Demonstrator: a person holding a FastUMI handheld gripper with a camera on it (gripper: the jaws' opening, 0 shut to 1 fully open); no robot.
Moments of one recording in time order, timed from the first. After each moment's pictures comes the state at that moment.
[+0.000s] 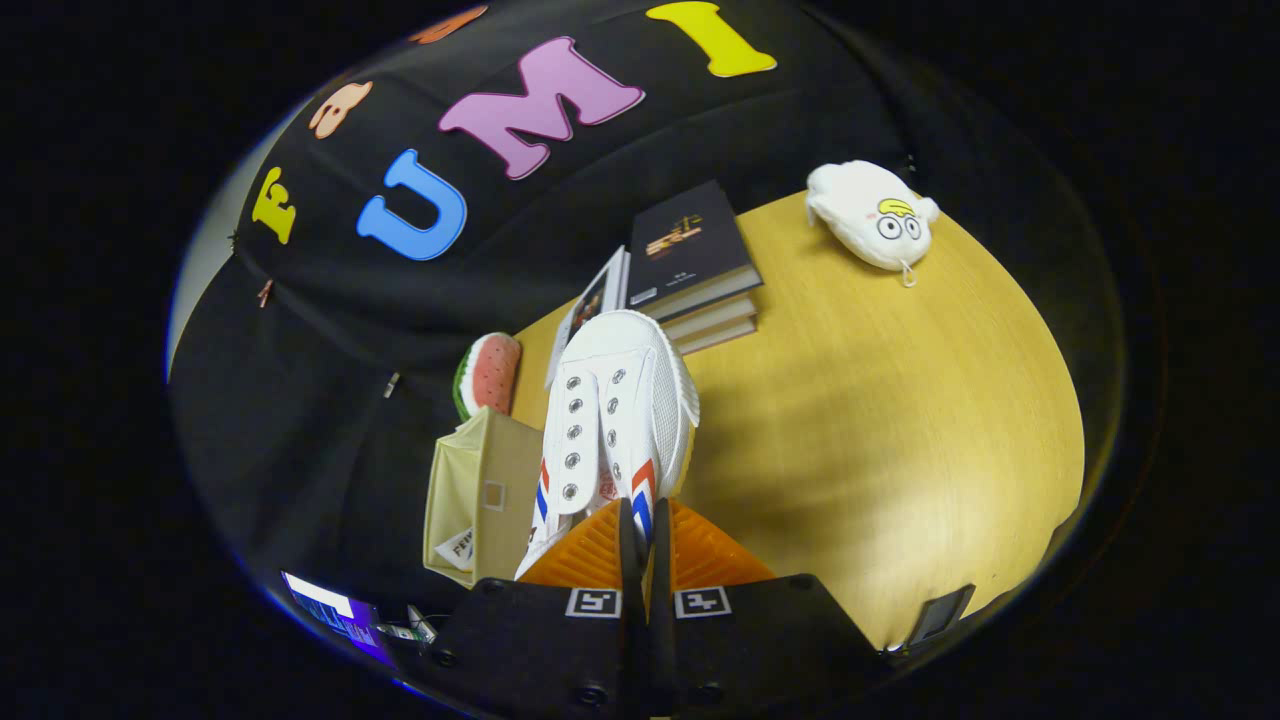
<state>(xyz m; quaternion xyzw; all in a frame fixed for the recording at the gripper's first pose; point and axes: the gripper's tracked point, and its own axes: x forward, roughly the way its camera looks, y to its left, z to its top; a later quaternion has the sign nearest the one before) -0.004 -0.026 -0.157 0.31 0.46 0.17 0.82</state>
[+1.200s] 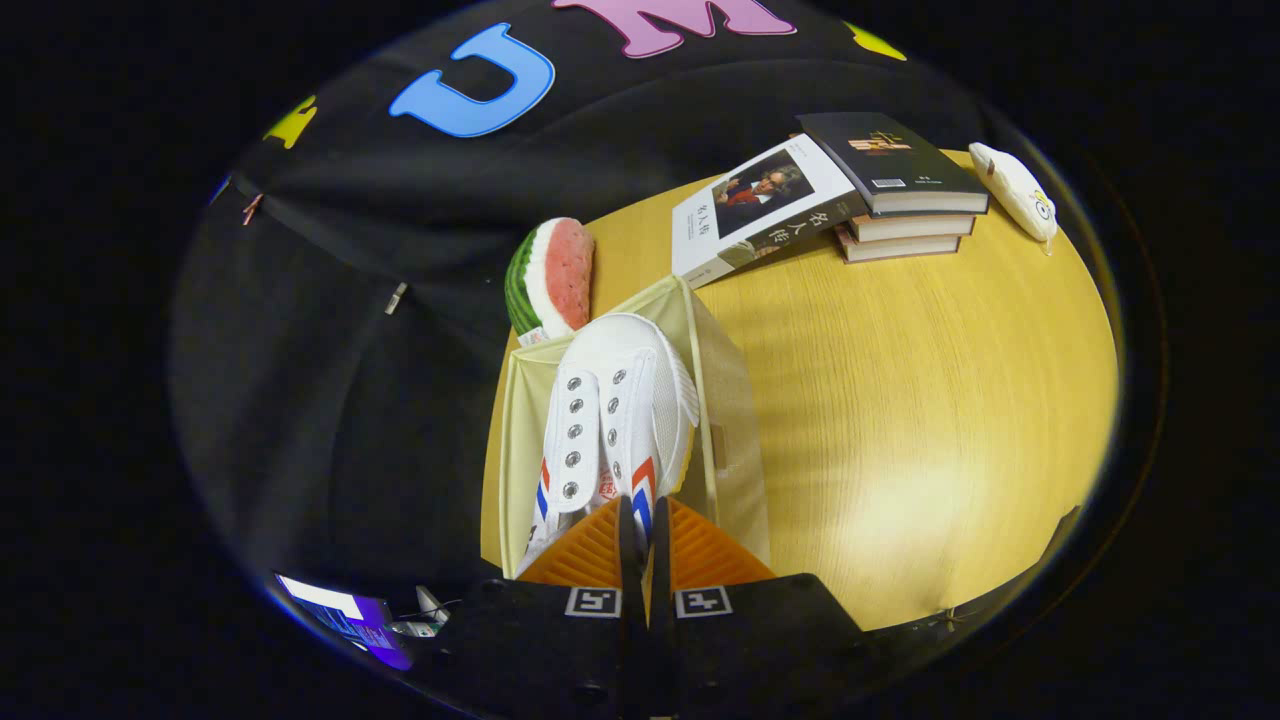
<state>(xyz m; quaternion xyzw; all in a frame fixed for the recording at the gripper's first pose) -0.028 0.240 -0.180 0.24 0.56 0.16 0.78</state>
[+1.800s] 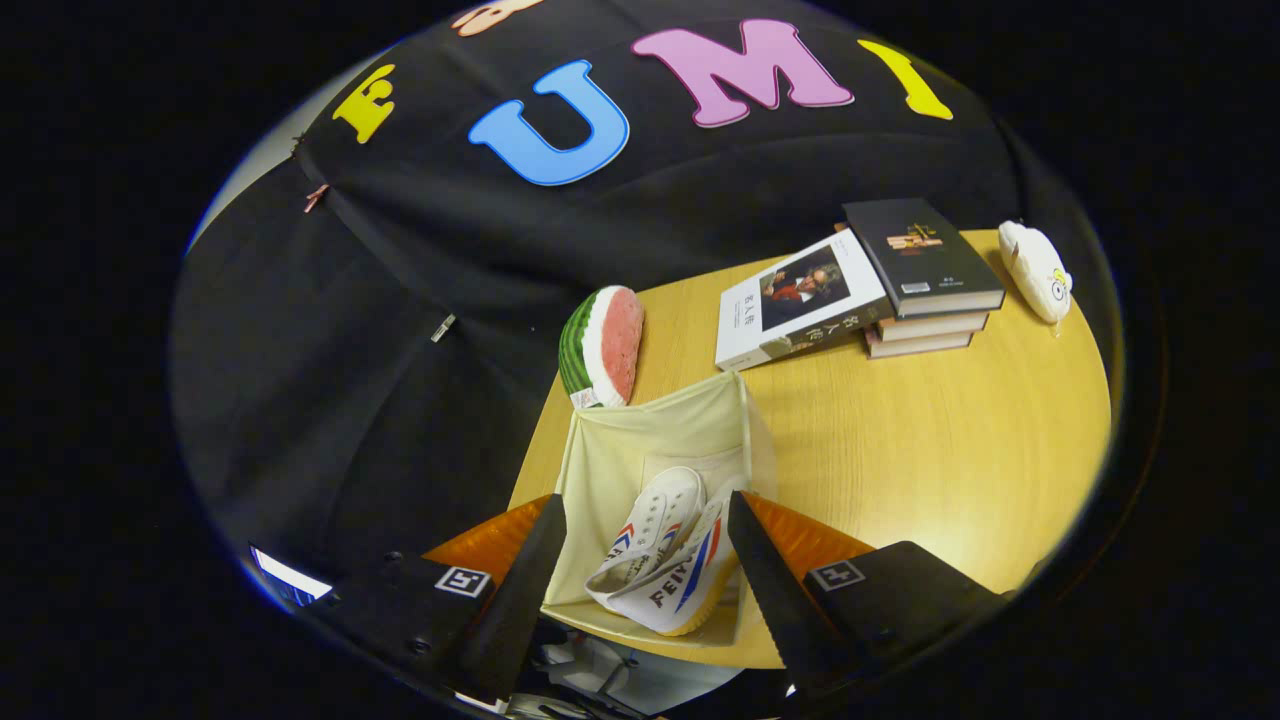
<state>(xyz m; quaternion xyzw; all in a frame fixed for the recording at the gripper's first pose) -0.003 0.213 -0.086 0.22 0.42 0.20 0.86</state>
